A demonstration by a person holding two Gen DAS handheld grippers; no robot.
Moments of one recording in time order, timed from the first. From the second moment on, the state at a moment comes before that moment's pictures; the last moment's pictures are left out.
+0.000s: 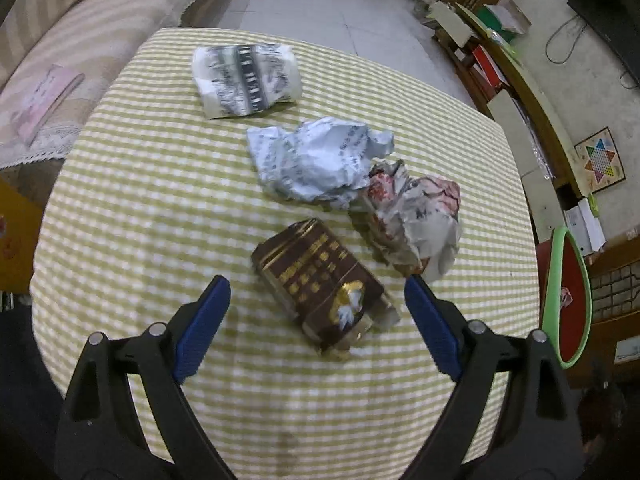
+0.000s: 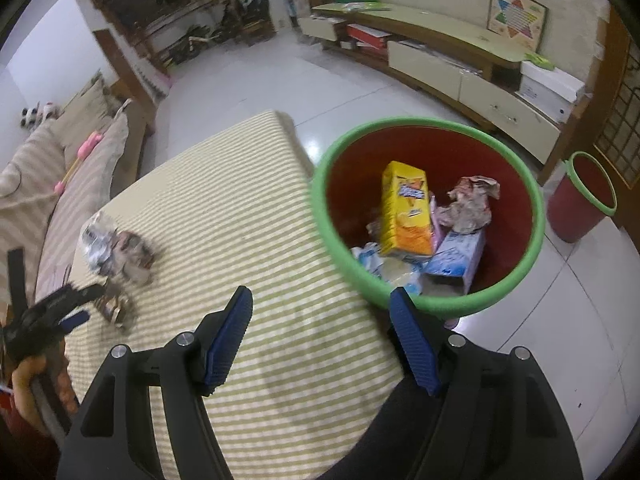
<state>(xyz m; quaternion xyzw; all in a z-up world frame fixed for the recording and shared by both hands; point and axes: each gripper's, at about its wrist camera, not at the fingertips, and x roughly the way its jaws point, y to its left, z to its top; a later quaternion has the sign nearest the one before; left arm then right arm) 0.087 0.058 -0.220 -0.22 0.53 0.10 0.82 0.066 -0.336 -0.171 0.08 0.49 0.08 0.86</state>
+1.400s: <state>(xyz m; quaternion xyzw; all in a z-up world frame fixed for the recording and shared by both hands) -0.017 0.130 -0.215 -0.25 0.51 0.09 0.82 0.153 -0.069 -0.231 -0.07 0.55 0.24 0.79</state>
